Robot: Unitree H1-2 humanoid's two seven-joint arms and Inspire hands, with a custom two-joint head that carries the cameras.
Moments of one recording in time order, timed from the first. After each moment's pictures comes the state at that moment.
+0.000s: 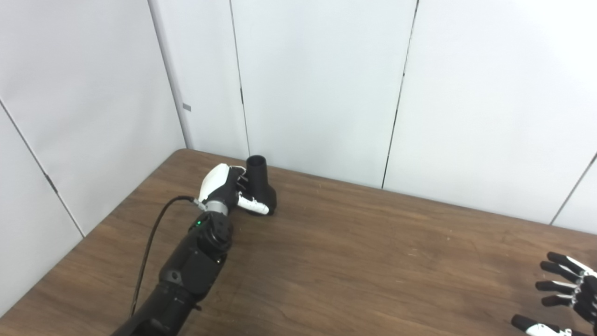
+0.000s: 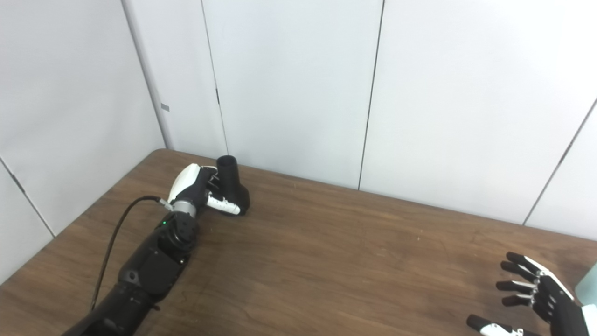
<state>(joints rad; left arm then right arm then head) -0.52 0.44 -0.04 0.43 0.44 0.34 0.17 -0.10 -0.20 -0.08 -0.15 -0.11 -0.01 0.03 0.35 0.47</state>
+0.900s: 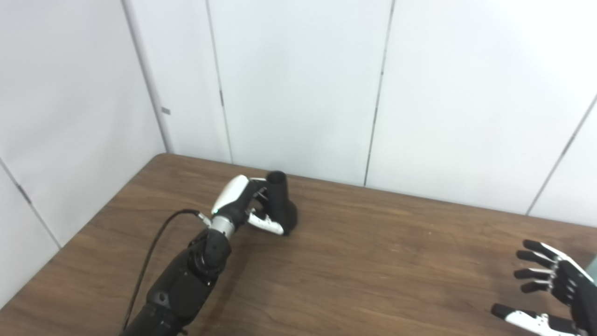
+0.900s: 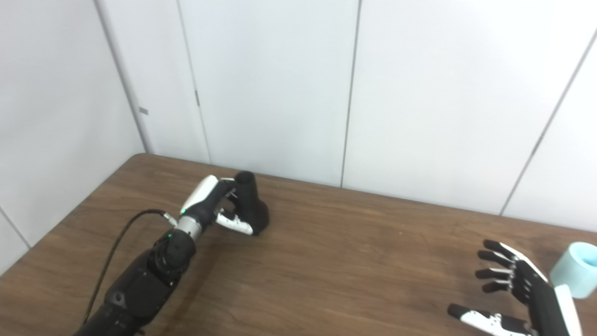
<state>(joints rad) -0.48 0.44 -0.16 0.40 0.39 0.00 0.04 -0.10 -0.21 -0.07 -0.17 -0.14 0.00 0.03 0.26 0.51</state>
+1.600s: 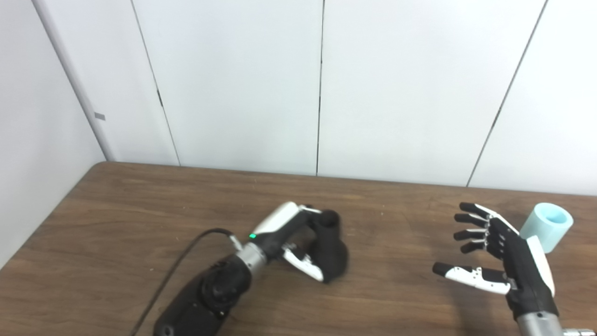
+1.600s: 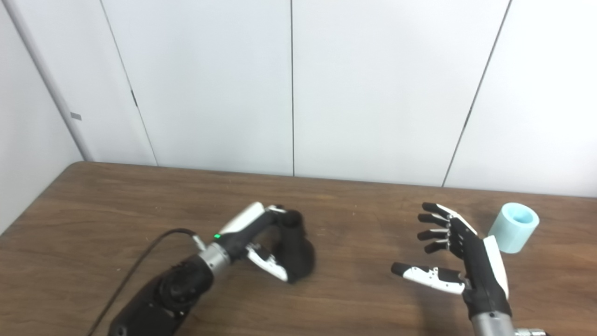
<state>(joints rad) -0.47 0.27 -0.39 0.30 0.39 -0.21 -0.18 -0.12 -0.16 -0.05 -0.23 -0.21 0.08 0.00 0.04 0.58</state>
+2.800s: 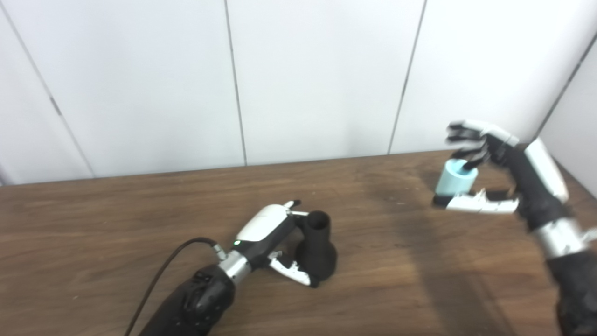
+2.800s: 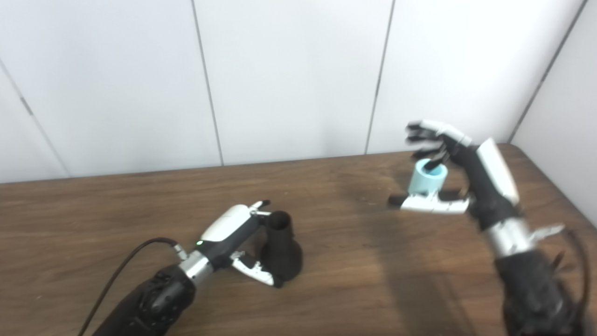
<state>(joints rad) -0.51 0.21 -0.49 0.35 0.56 -0.28 -0.09 -0.20 -0.50 -0.21 -0.54 -0.23 0.30 0.12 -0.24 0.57</state>
